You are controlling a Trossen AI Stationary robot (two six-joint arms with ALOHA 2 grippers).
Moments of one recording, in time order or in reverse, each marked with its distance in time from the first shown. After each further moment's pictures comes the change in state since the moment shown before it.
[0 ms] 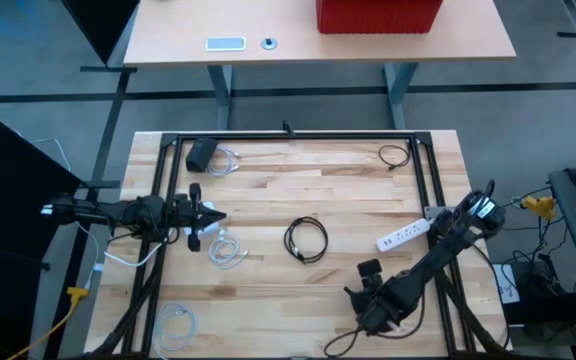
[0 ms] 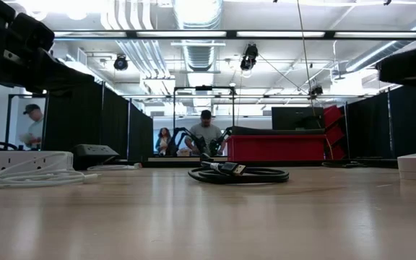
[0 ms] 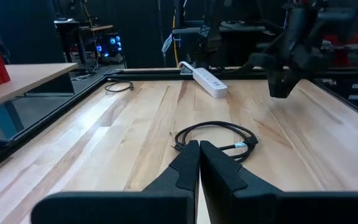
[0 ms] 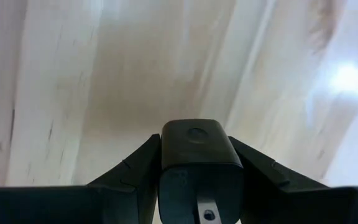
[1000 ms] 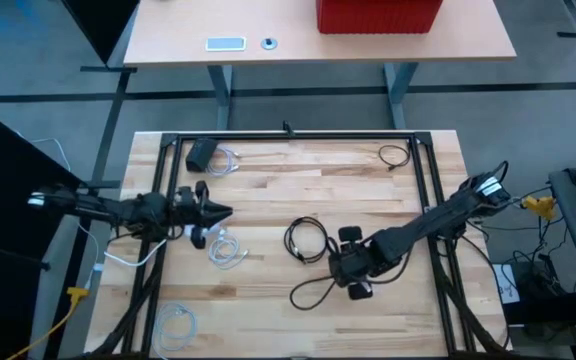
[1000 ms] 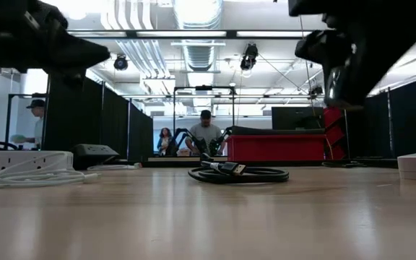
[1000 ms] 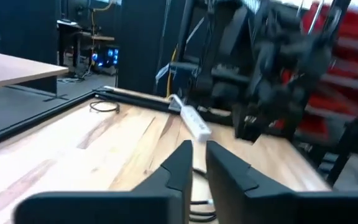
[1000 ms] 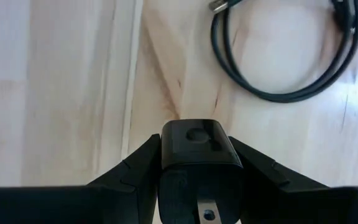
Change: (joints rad) left arm -0.001 0.376 0.080 0.394 -0.001 -0.222; right arm -0.294 -0.148 0.064 0.013 0.024 -0.149
